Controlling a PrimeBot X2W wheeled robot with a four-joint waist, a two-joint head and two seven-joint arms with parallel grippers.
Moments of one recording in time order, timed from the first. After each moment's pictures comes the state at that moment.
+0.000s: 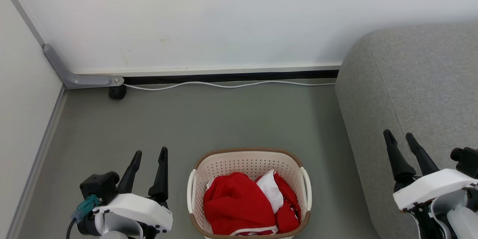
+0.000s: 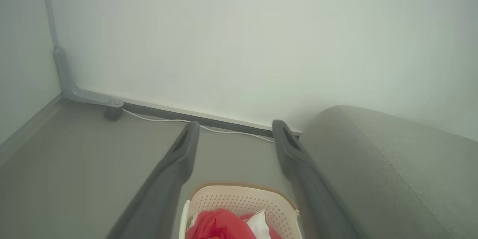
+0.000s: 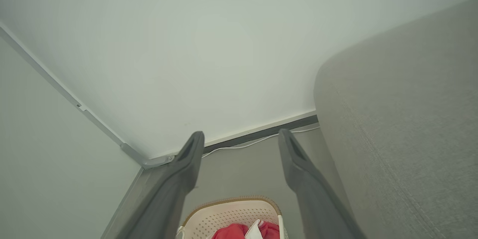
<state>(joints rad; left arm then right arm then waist) -0.11 0.03 -0.10 0.34 -0.44 -0.06 -0.16 -0.20 -0.28 0.23 0.36 0.79 0.12 -0.15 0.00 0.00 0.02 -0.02</state>
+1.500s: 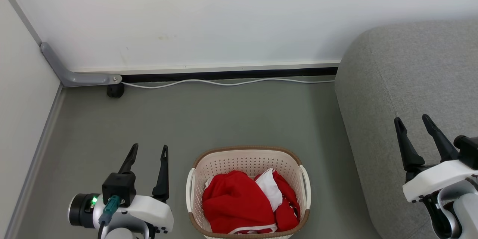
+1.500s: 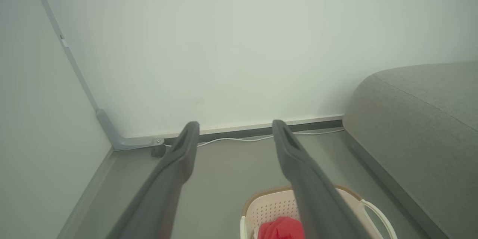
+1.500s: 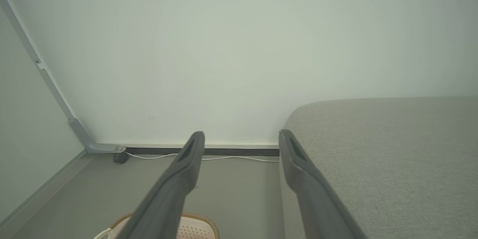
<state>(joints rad) -0.13 0.04 -0.12 0.37 -0.10 0.03 -0.25 -0.28 -0.33 0.23 0.43 0.49 0.12 -0.25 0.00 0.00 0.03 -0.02</state>
